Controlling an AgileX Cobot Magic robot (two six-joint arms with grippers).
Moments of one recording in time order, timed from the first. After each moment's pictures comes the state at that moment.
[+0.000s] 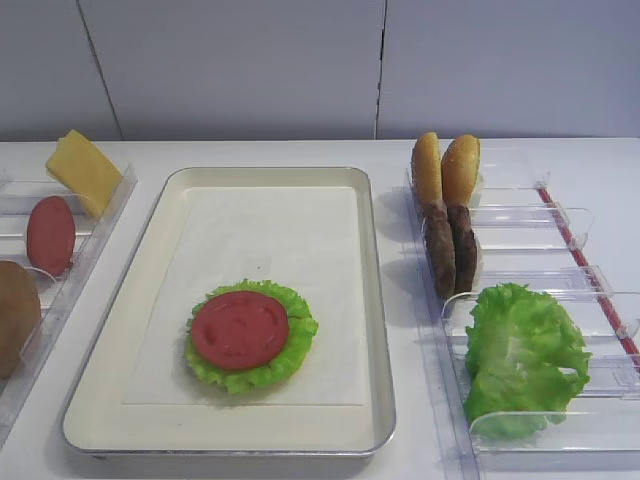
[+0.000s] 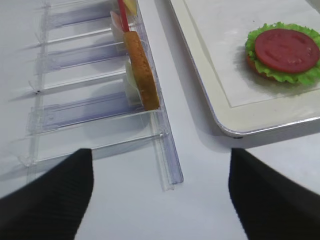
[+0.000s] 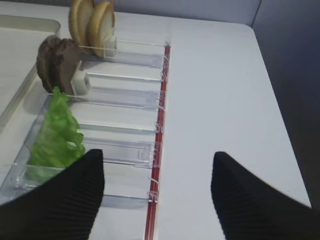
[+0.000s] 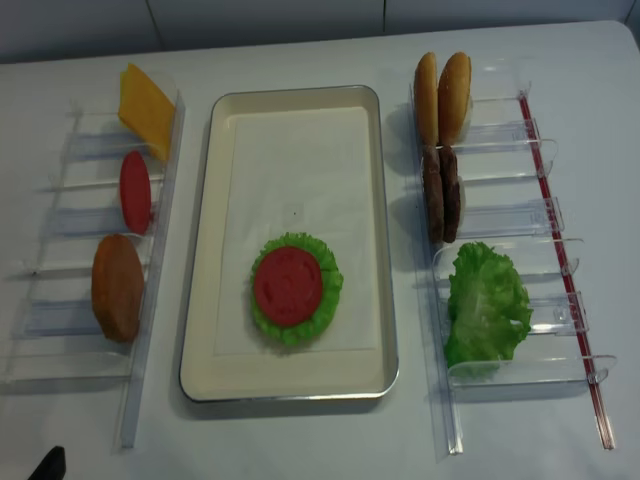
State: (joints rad) left arm -0.11 -0.02 -0.49 -0.01 1.19 0.05; right arm 0.08 -0.02 -0.49 0.02 1.08 -0.02
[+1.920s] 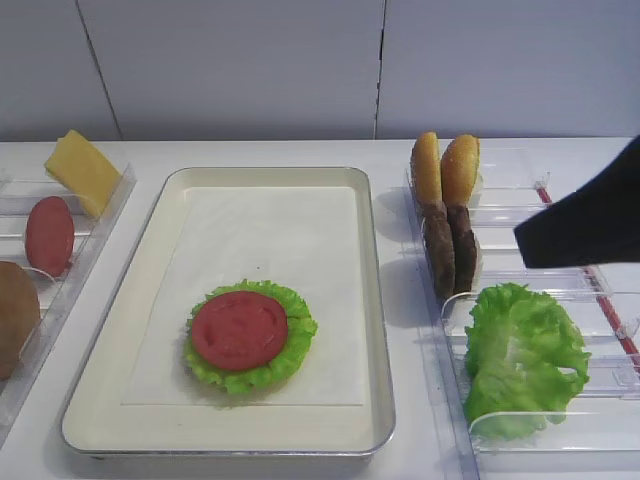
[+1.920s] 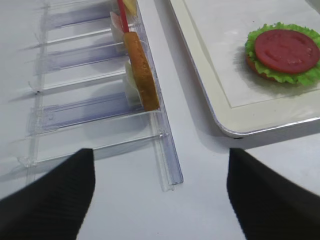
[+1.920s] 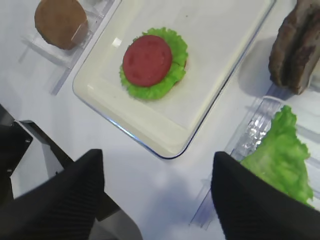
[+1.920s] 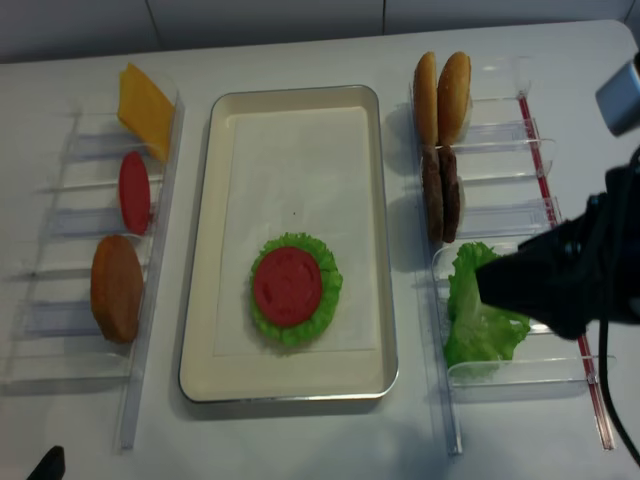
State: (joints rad) left arm -0.11 -0.02 -0.49 -0.01 1.19 0.05; right arm 0.08 0.91 -0.79 0.82 1.15 -0.55
